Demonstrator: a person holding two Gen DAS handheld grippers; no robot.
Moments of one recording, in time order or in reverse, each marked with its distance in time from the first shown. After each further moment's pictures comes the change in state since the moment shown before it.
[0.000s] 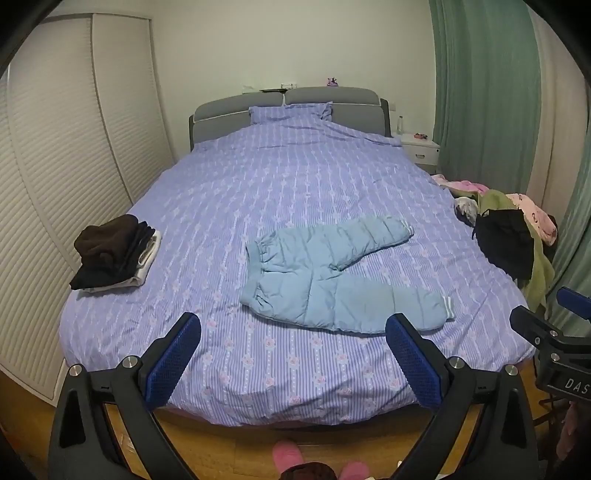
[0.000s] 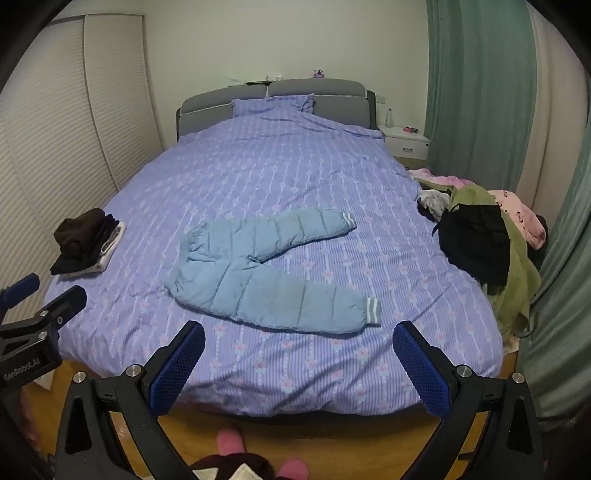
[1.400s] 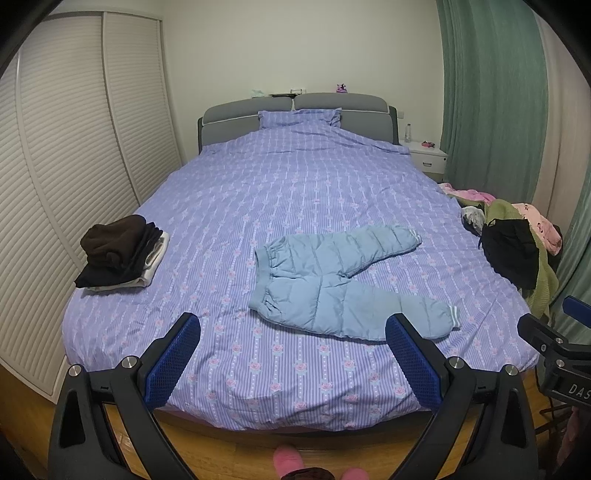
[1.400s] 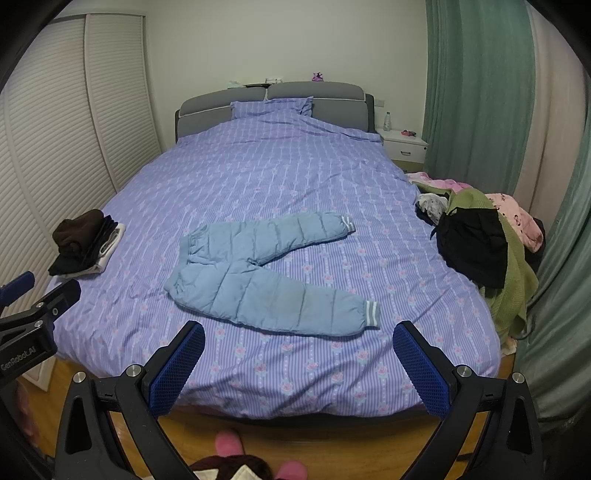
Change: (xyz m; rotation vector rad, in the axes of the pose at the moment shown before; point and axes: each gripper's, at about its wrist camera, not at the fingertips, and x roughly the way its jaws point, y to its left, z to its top) left arm 0.001 0.009 0.002 -0.024 -0.021 0.023; right arm -0.003 0.003 0.004 -0.004 -0.003 -0.008
